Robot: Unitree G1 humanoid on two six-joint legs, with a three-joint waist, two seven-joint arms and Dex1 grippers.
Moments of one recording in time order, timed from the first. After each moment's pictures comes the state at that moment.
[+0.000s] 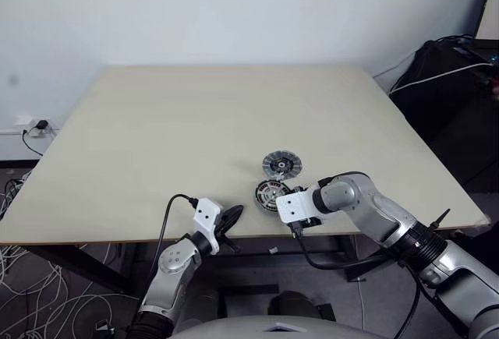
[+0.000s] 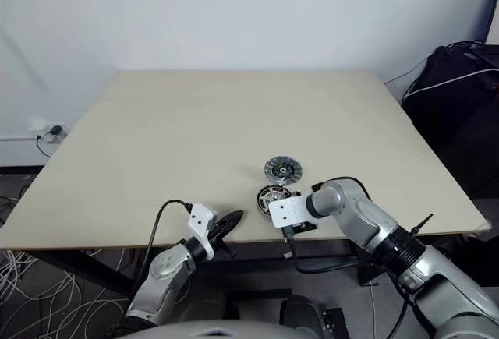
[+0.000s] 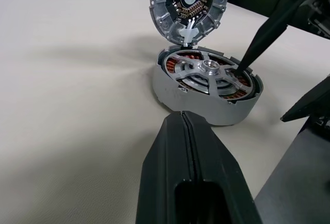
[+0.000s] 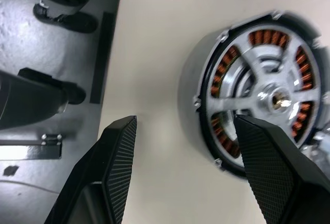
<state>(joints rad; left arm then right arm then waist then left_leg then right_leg) 0.12 0.08 -0.21 0.18 -0.14 -0.09 -0.58 -0.46 -0.74 0.68 -0.01 -0.33 0.20 1.07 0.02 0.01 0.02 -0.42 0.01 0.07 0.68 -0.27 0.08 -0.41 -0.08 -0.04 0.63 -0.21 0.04</state>
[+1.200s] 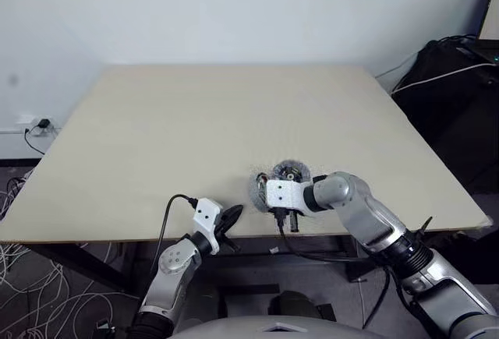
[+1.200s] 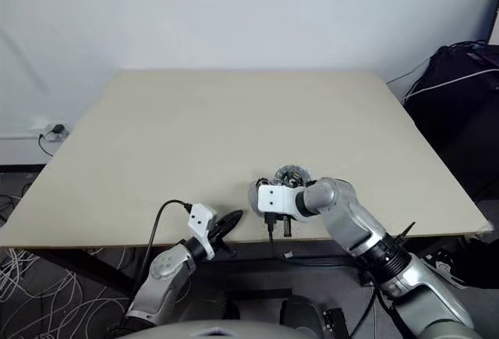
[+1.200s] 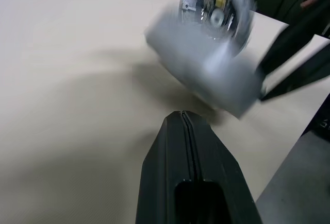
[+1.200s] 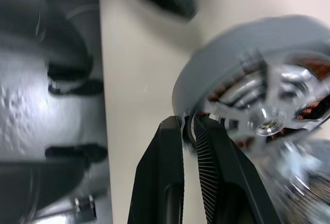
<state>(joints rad) 0.12 0.08 -0.21 0.18 -0.14 -0.10 -0.57 -0.40 -0.59 0.52 -0.22 -0.23 0.62 1.09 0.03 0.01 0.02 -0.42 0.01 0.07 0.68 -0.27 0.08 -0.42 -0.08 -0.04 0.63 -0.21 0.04</state>
